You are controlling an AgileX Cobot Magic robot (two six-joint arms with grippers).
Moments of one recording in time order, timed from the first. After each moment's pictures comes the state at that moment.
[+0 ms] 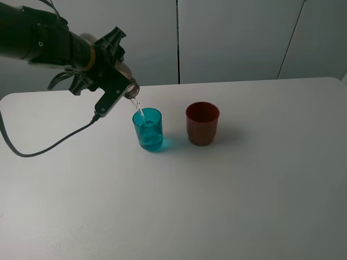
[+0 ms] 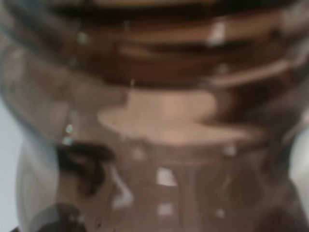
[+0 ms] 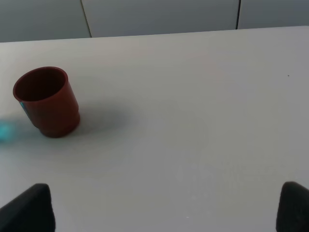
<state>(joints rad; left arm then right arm) -0.49 1.82 -1.15 1.34 0.31 0.69 -0.05 0.00 -0.50 0.14 1.10 -0.04</state>
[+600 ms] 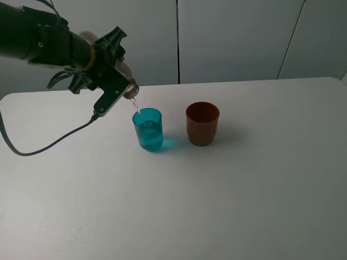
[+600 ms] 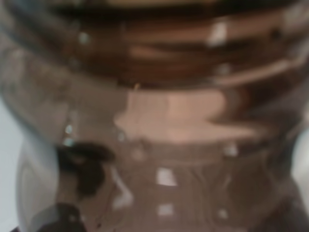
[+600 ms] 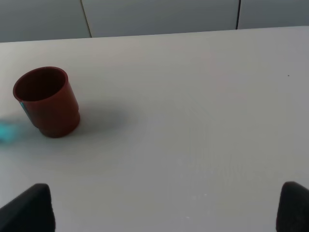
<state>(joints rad) -0.49 1.82 -1.15 1.36 0.31 0.69 -0.05 0.00 -0.50 0.14 1.10 -0.04</state>
